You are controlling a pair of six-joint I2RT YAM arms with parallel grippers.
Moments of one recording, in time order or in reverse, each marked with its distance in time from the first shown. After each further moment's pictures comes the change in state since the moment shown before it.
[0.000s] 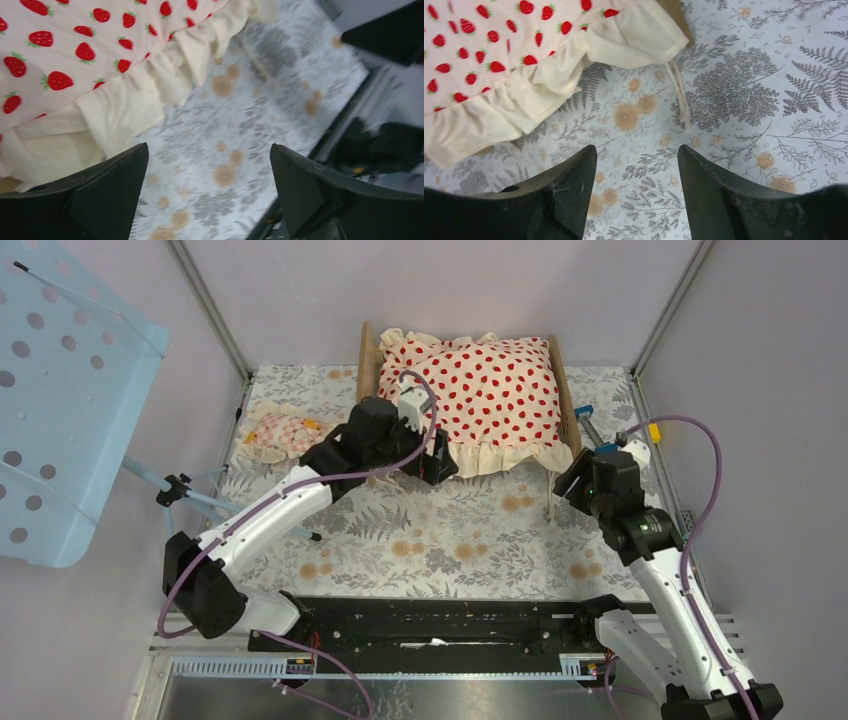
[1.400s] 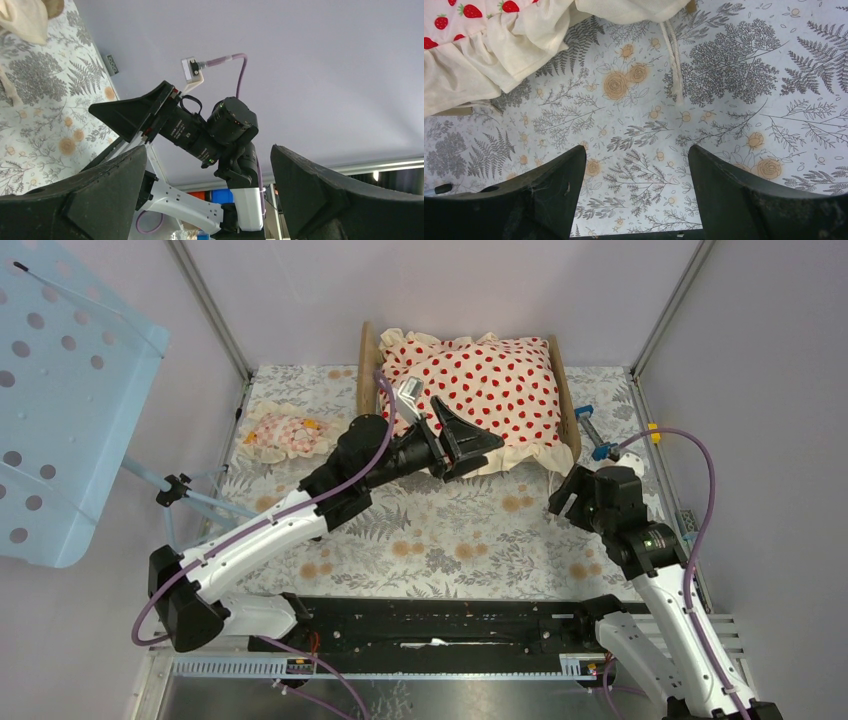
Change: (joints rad) left arm -0.183 -0.117 -0.039 0.437 0.000 -1.113; right arm 0.000 -0.097 -0.032 -0.095 -0.097 -0.078
